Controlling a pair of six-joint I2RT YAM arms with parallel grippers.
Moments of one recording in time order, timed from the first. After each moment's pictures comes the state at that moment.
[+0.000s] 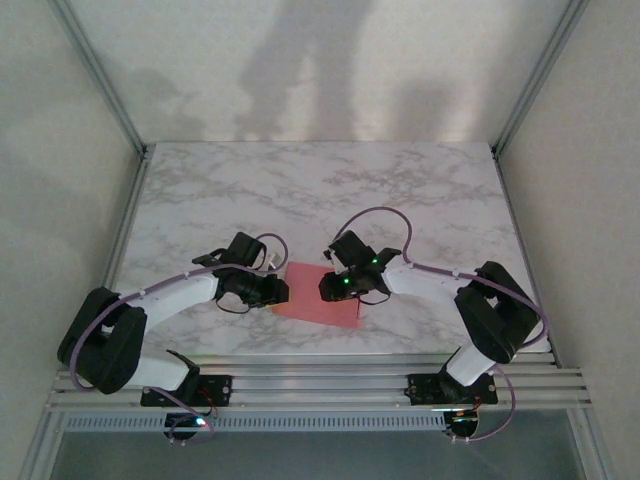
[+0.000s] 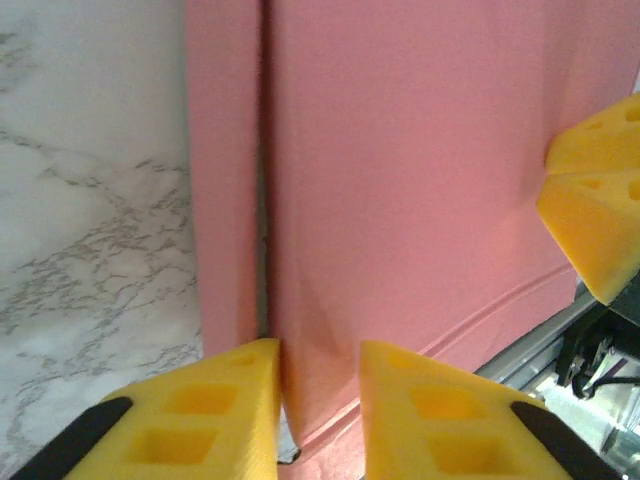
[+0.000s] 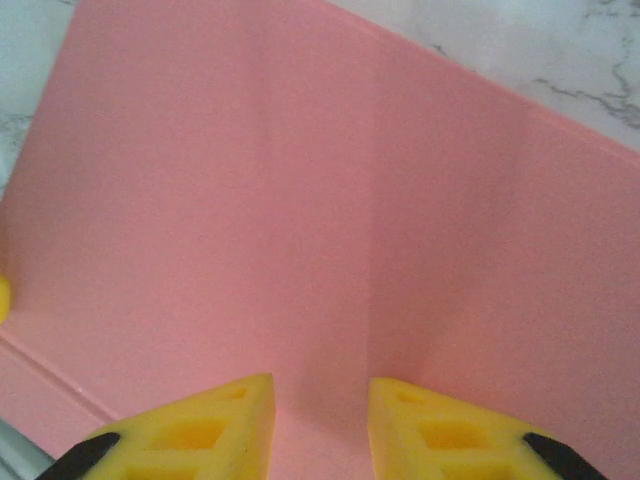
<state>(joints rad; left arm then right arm) -0.49 1.38 0.69 -0.45 0.50 -0.61 0.83 1.60 0.91 -0.41 -0.23 0.51</state>
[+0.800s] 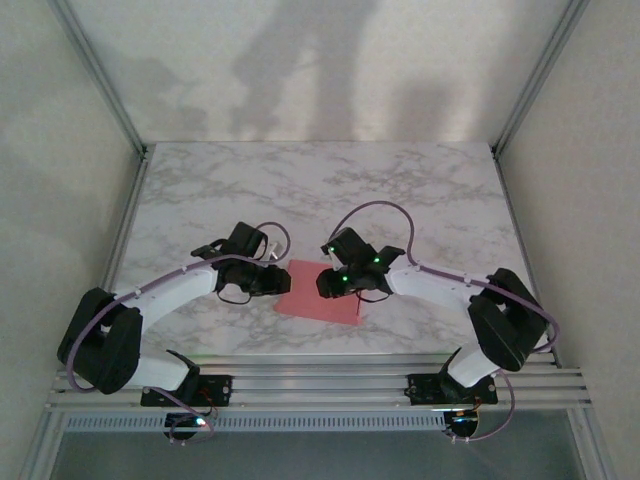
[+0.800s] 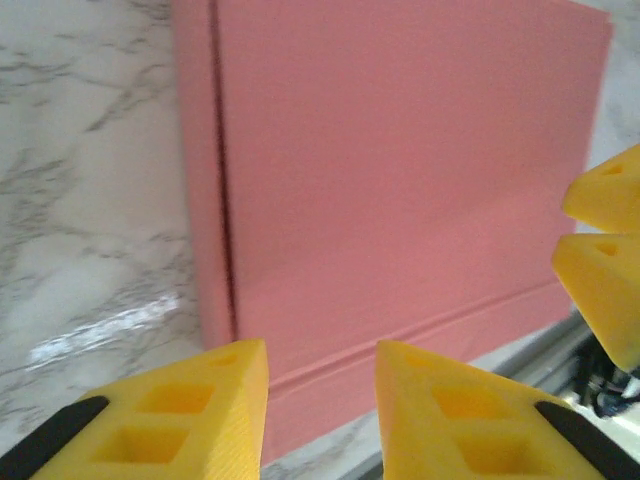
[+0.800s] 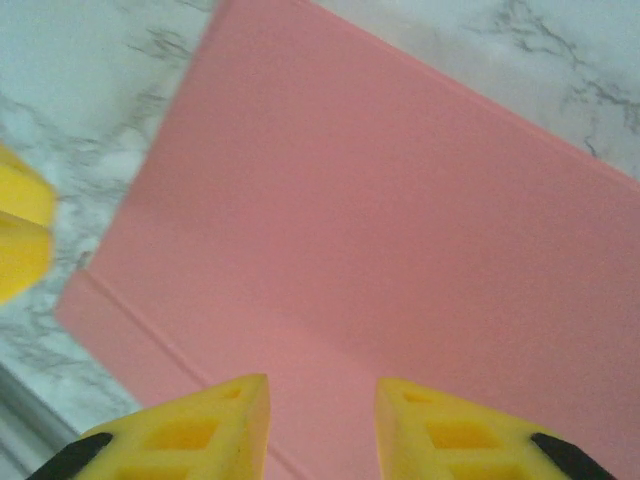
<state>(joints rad) -0.49 1.38 0.78 -0.50 0.46 -0.54 0.85 1.53 0.95 -0.44 -0.18 0.49</state>
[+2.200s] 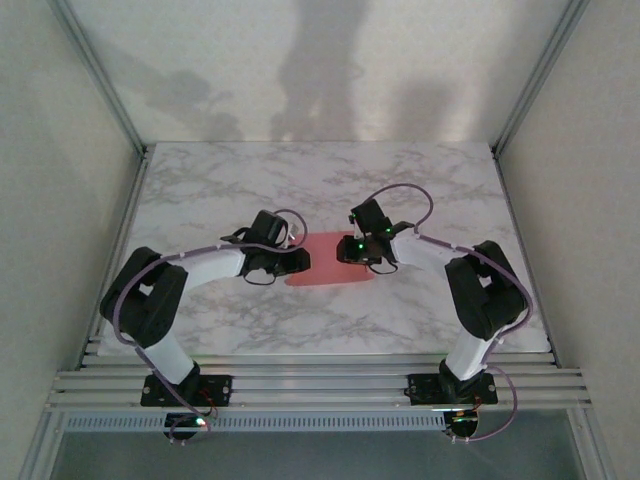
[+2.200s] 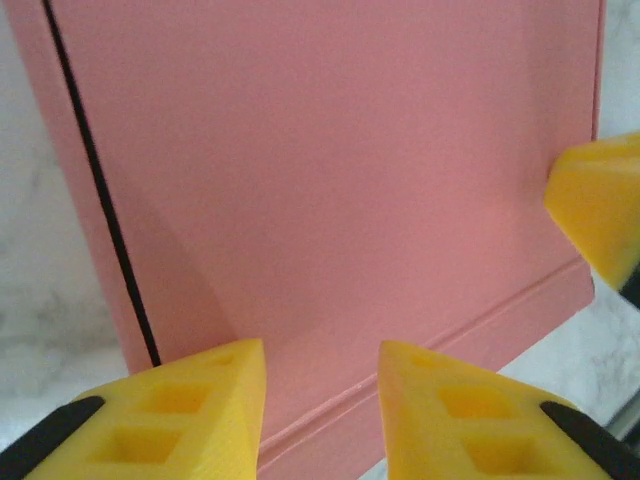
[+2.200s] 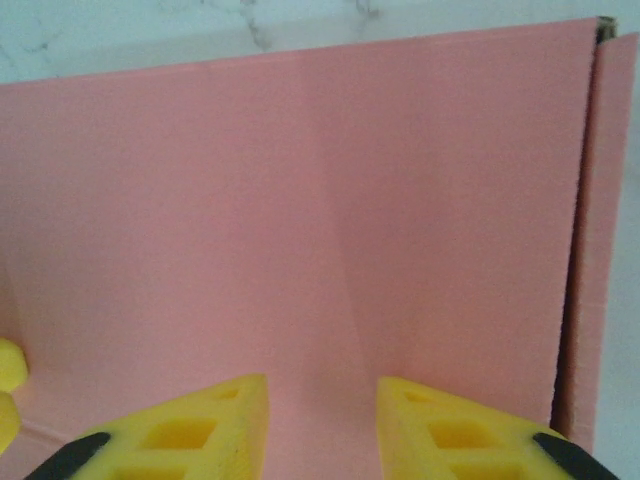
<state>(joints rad) -0.51 1.69 0.92 -0.17 0.37 -0.66 0.58 1.74 1.05 -0.35 -0.18 0.51</state>
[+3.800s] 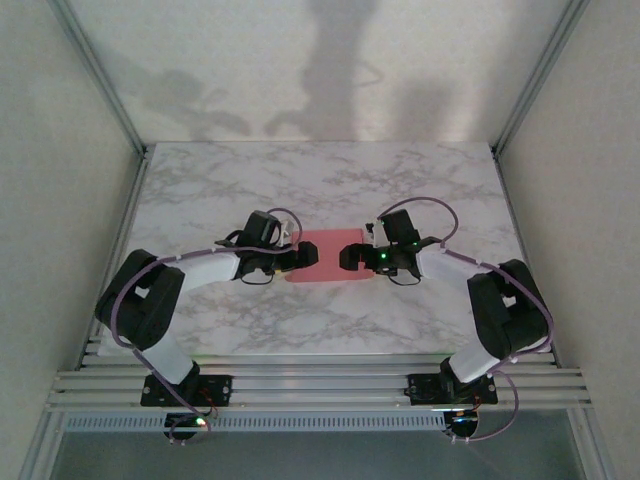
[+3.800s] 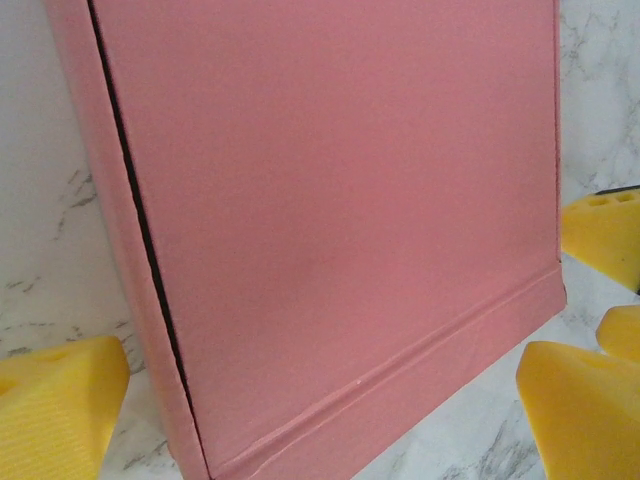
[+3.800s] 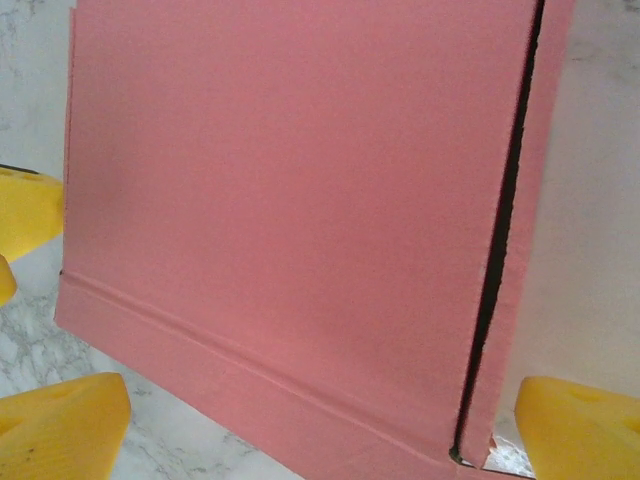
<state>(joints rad) -0.48 1.66 0.84 -0.05 0.40 -0.66 0.45 1.57 0.82 -0.23 -0.43 0.44</state>
